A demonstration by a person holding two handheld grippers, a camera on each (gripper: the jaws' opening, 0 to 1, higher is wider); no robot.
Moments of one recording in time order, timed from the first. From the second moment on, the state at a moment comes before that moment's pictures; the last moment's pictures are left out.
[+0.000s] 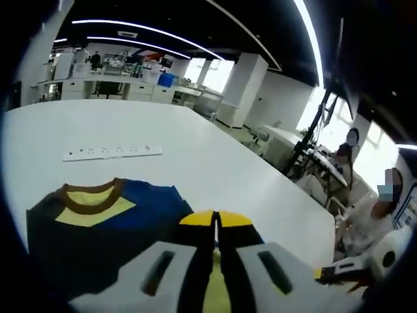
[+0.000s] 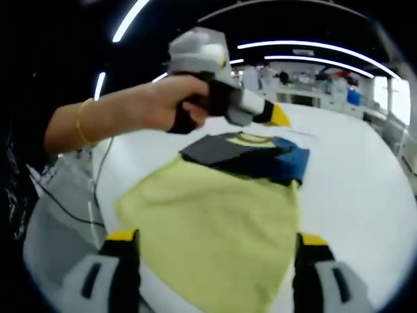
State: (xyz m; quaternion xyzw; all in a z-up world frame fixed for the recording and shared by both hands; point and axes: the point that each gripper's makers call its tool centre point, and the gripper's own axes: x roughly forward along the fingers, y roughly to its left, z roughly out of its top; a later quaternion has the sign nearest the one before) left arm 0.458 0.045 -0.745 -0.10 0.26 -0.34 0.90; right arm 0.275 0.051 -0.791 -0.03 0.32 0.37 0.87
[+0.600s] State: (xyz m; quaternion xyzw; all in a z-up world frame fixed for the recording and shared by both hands) left arm 0.424 0.043 -0.758 -0.04 0.25 -0.40 0.88; right arm 0.271 0.043 -0.800 -0.04 0.34 0.39 0.86
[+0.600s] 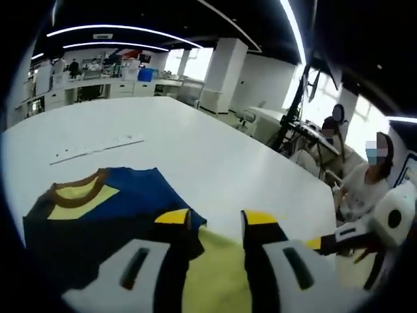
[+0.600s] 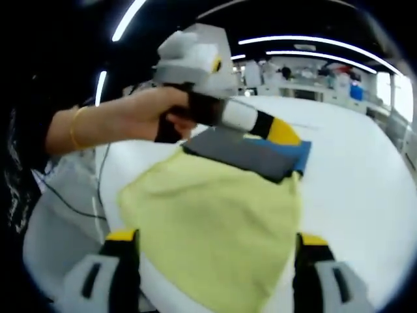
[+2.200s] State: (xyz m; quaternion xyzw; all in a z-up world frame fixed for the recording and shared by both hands) left arm 0.286 0.248 -0.746 -0.03 0.21 -0.36 0.91; right arm 0.244 0.041 -0.798 -0.13 0.33 0.49 0.80
